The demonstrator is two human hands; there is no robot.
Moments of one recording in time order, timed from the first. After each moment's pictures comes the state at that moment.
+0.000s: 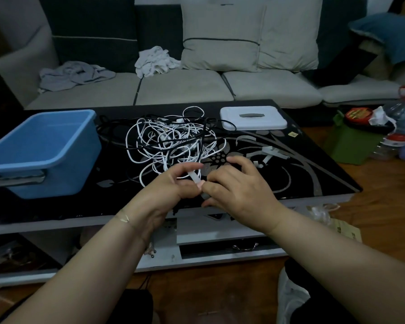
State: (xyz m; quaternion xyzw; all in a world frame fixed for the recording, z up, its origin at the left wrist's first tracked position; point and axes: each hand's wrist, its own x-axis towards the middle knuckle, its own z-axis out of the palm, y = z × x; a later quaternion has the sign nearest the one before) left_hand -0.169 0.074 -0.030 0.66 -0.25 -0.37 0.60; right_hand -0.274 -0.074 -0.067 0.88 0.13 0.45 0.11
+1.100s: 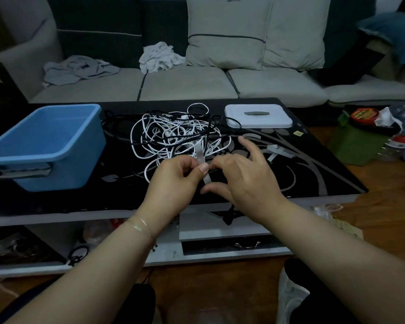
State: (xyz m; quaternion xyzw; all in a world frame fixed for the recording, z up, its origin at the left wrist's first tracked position) left_hand -0.173 0.074 -0.031 0.77 -0.37 -0.08 0.52; right_hand -0.266 -0.063 -0.051 0.88 0.07 0.47 0.06
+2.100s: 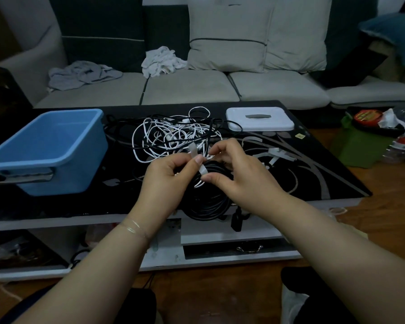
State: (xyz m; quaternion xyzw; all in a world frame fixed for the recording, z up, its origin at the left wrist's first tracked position) left_hand -0.171 0.079 -0.023 0.71 -0.38 -0.05 0.59; right_hand -0.276 -0.050 -0.015 0.92 -0.09 0.22 -0.32
